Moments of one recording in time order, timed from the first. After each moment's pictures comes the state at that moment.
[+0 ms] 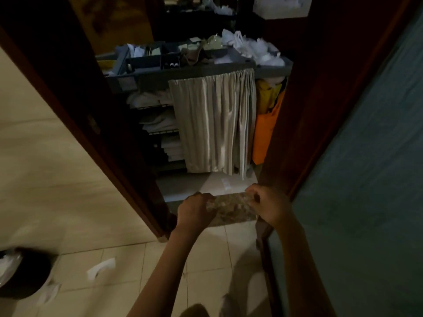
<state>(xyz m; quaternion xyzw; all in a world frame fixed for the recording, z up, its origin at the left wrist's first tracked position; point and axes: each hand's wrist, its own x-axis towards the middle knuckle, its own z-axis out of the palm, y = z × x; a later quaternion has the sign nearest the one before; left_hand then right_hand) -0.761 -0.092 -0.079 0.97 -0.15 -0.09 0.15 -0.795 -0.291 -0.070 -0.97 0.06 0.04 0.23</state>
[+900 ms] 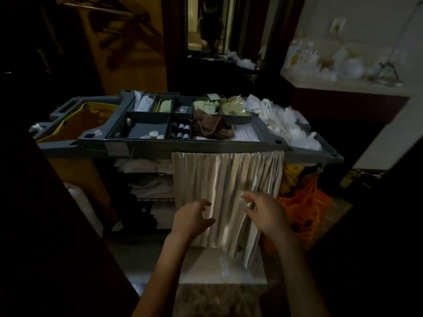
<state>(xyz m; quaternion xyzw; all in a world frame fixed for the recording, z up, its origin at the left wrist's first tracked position) -0.319 -0.132 -0.049 0.95 -0.11 -0.07 0.27 -0.346 -0.334 -0.012 -0.98 -0.01 -0.04 0.21</state>
